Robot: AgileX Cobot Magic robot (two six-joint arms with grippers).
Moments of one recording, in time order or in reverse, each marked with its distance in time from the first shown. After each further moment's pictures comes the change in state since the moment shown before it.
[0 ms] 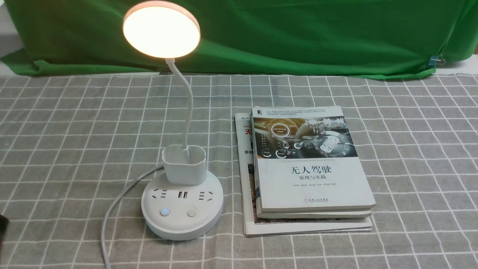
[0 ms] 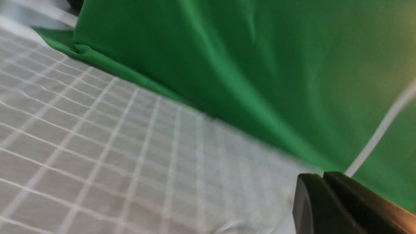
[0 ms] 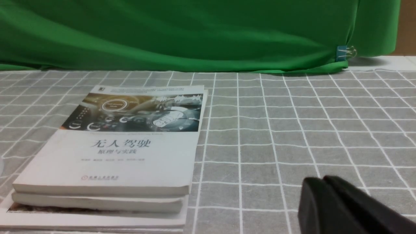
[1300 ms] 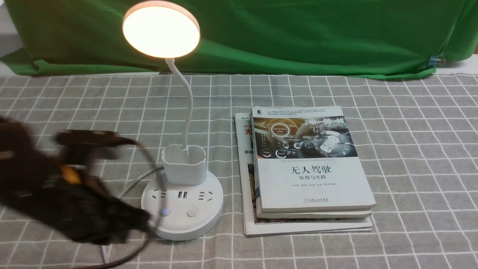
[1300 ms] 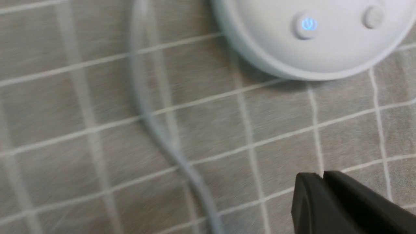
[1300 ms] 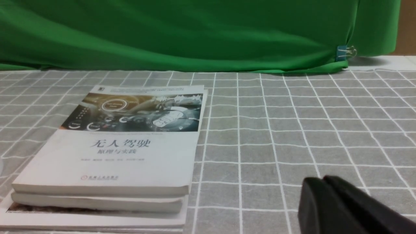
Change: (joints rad) right arm 0.000 0.000 0.000 0.000 0.000 0.000; left arm -0.402 1.339 -0.807 0.442 0.788 -0.115
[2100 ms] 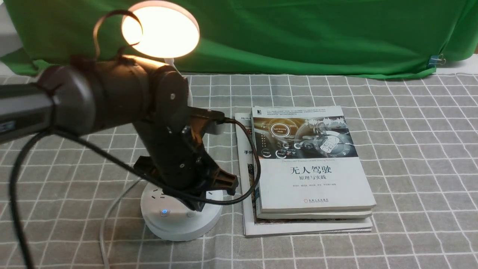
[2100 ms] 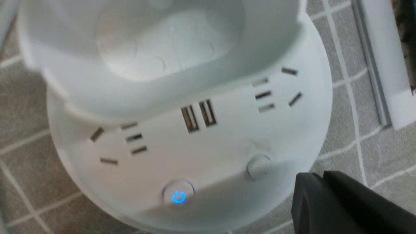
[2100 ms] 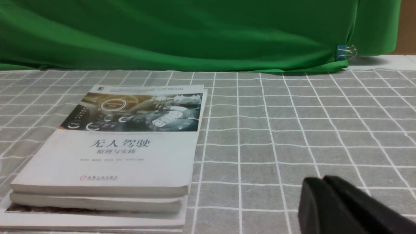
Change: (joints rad) right arm 0.000 0.000 0.000 0.000 0.000 0.000; left arm -0.150 0.451 -0.453 0.045 0.136 -0.052
